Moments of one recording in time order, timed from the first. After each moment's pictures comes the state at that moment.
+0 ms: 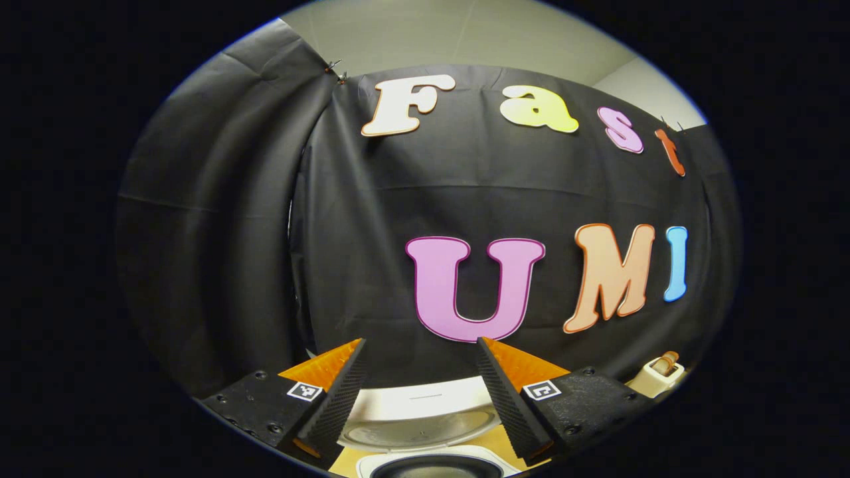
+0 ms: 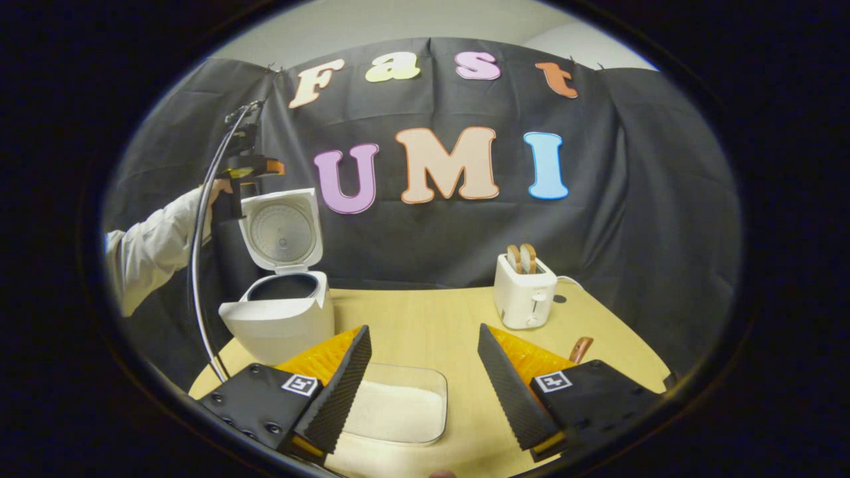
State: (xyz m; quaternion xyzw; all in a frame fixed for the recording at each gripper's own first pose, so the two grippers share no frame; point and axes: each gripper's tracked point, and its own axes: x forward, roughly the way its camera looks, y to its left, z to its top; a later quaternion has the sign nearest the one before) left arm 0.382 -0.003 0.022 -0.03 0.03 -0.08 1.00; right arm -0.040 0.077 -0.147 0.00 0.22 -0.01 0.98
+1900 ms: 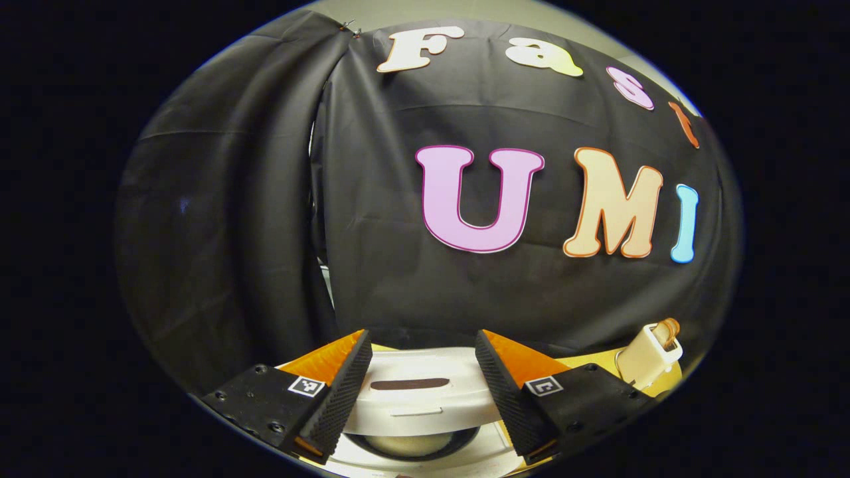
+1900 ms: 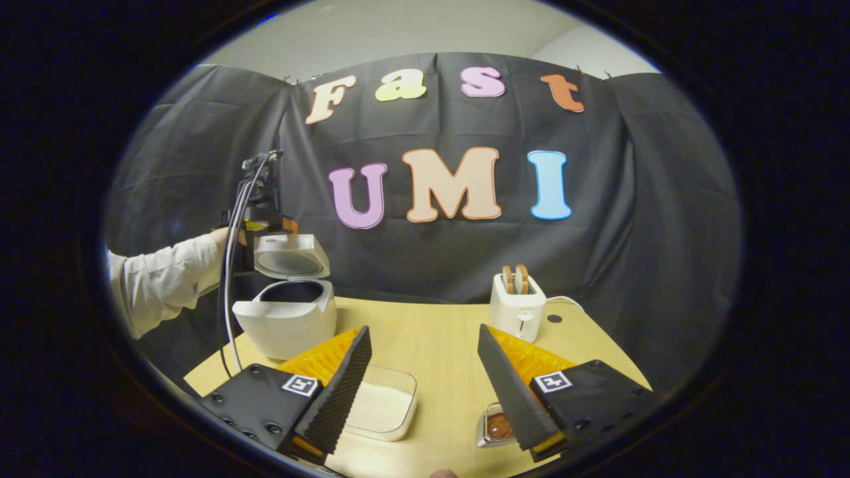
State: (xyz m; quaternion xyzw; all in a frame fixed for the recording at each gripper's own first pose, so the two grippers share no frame) left arm 0.402 -0.017 -0.047 -0.04 0.19 -0.04 0.98; right arm -0.055 0.026 -0.106 0.00 0.18 0.05 0.98
